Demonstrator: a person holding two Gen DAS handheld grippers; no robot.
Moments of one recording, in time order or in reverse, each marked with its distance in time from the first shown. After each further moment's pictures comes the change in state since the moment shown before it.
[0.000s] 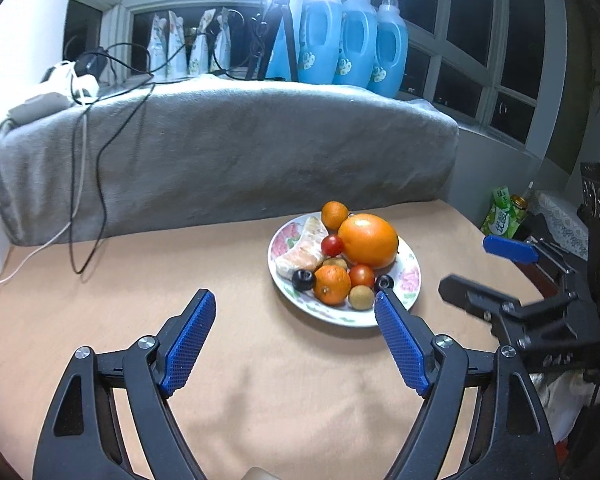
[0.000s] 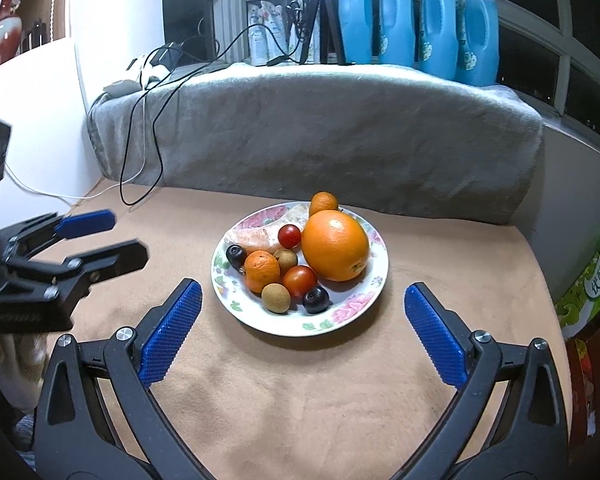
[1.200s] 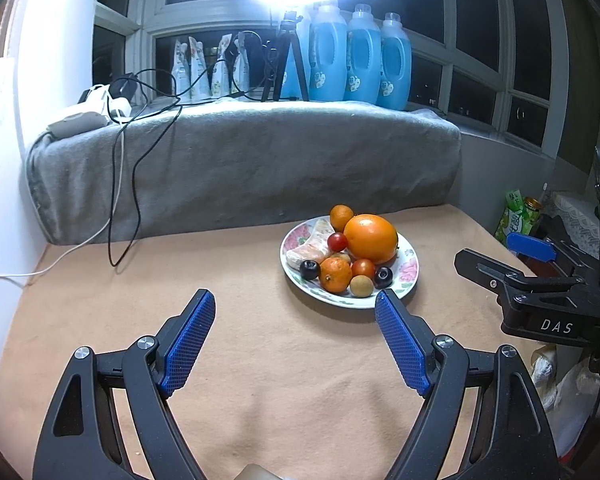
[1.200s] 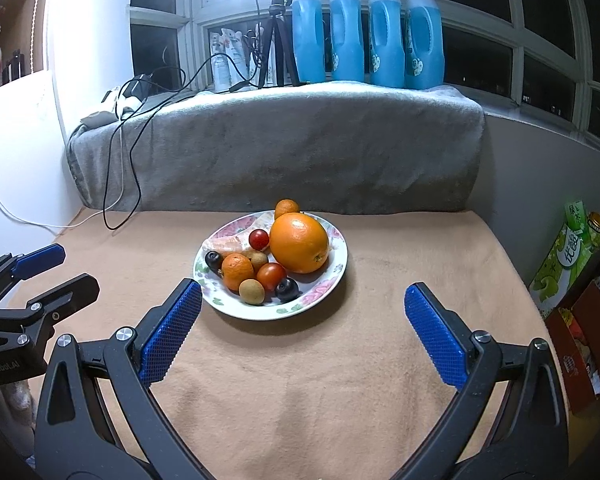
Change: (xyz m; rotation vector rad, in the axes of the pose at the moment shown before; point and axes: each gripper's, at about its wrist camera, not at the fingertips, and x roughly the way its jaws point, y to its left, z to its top) left arm -0.033 -0.022 -0.020 0.012 -0.070 0.106; right arm -0.035 -0.010 -0.021 0.108 -0.074 -0.108
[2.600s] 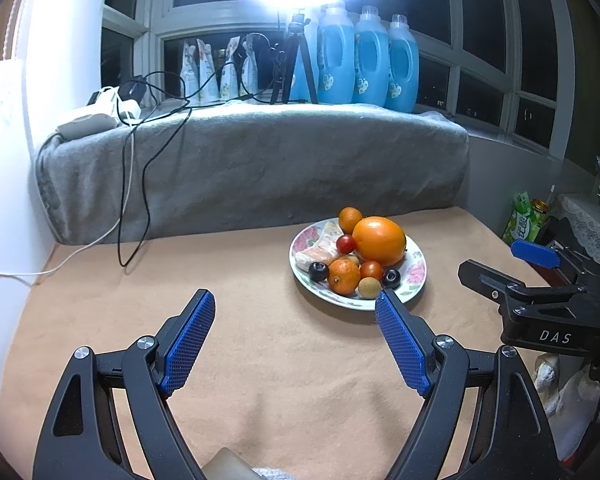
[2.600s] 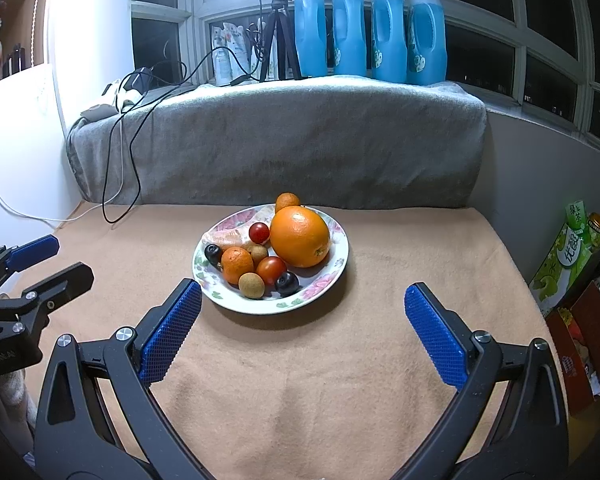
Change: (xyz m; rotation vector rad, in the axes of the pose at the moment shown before) left arm -0.004 0.001 0.000 -0.004 -0.006 0.033; right arm 0.003 0.001 0.000 -0.017 0.015 0.014
